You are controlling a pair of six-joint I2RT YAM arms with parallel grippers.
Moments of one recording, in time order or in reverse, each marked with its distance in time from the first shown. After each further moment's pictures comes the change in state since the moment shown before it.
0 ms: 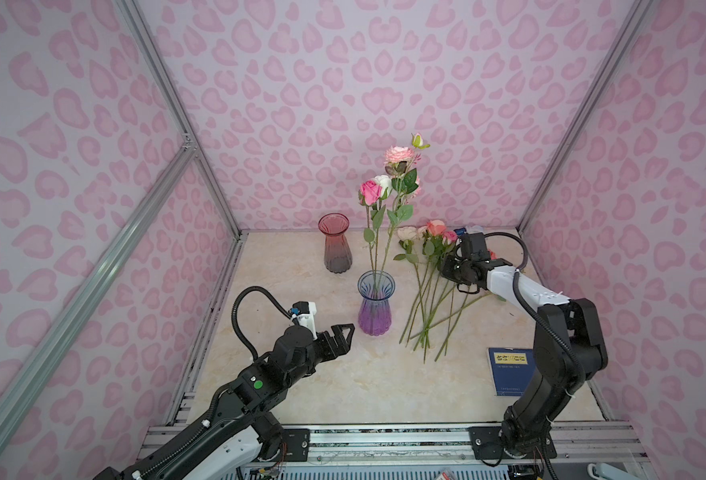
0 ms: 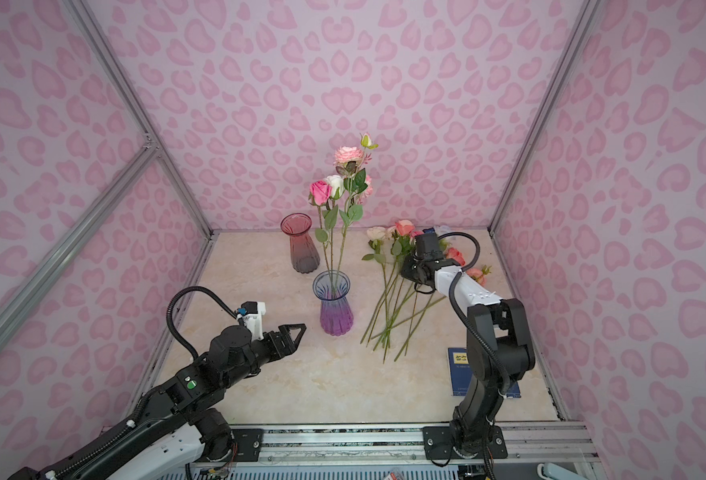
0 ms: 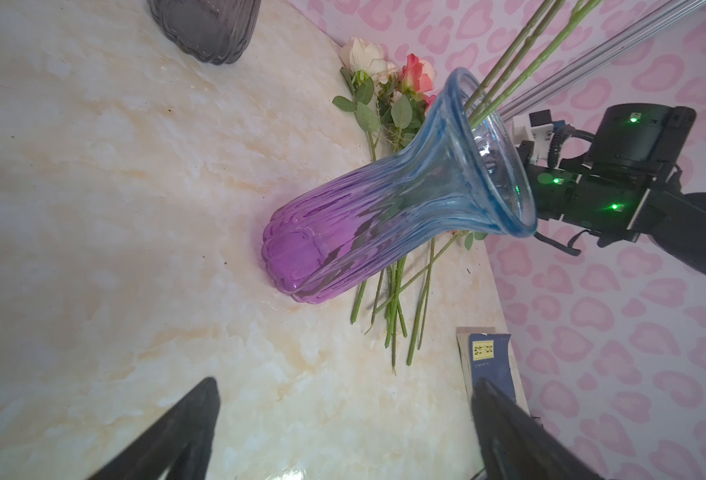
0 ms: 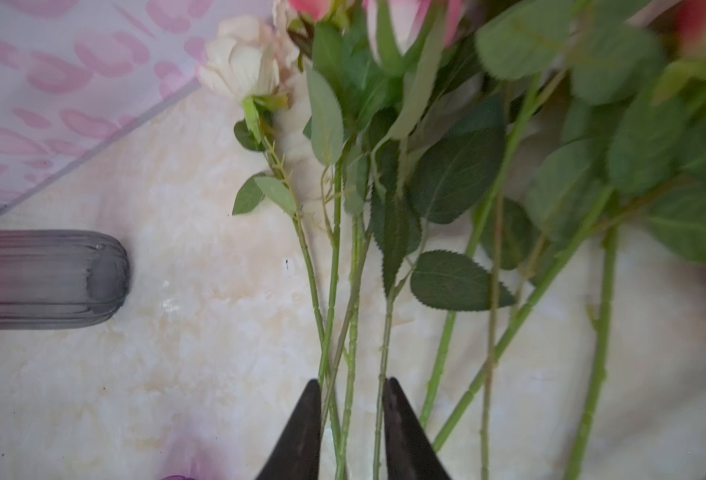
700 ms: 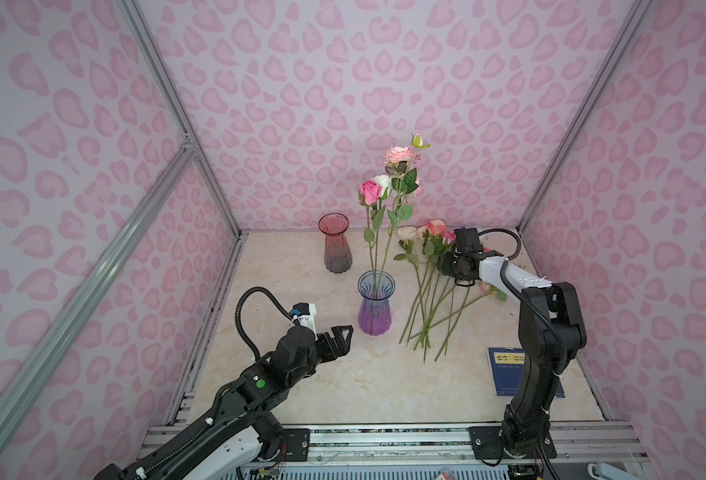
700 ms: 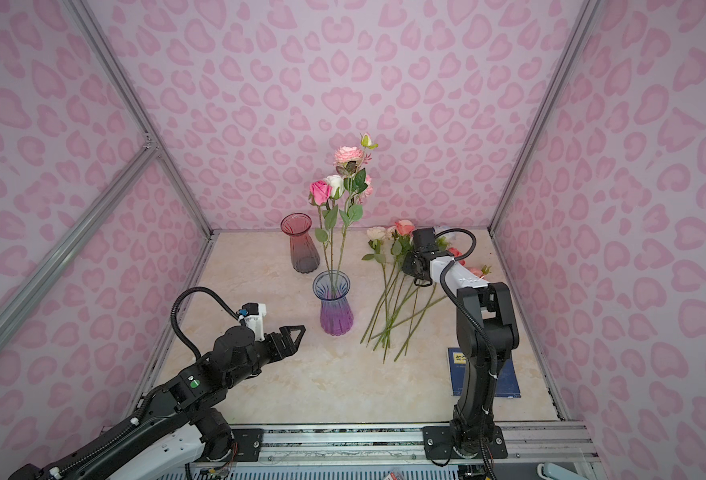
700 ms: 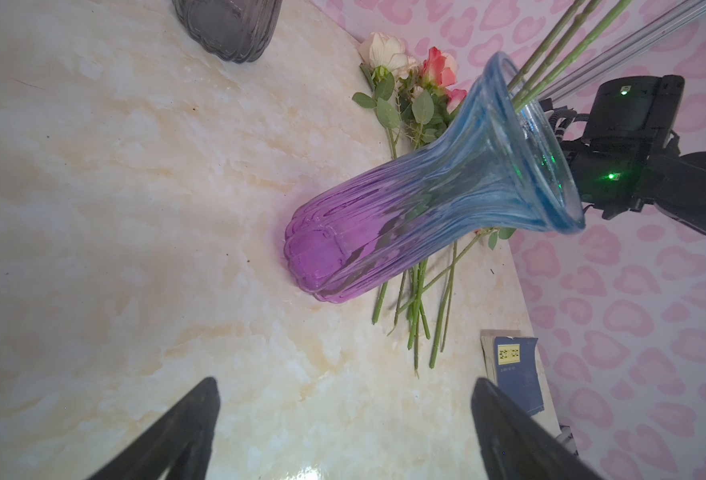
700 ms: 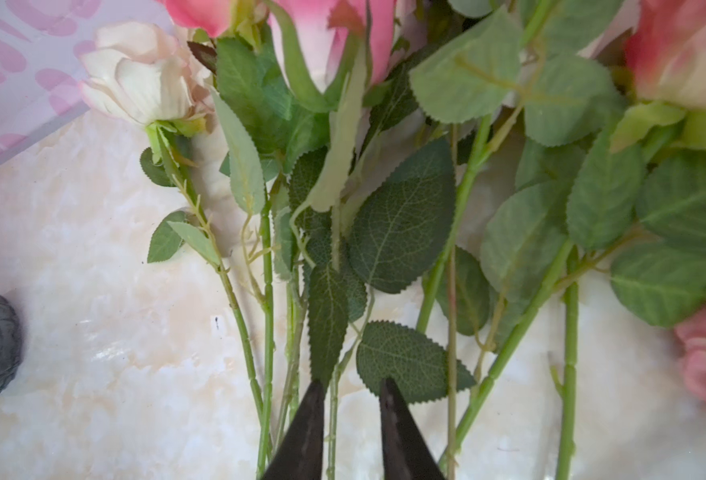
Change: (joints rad) left arm 0.004 0.018 -0.016 -0.001 -0.026 0.018; right arm -0.054 0.141 0.150 -0.065 0.111 -0.031
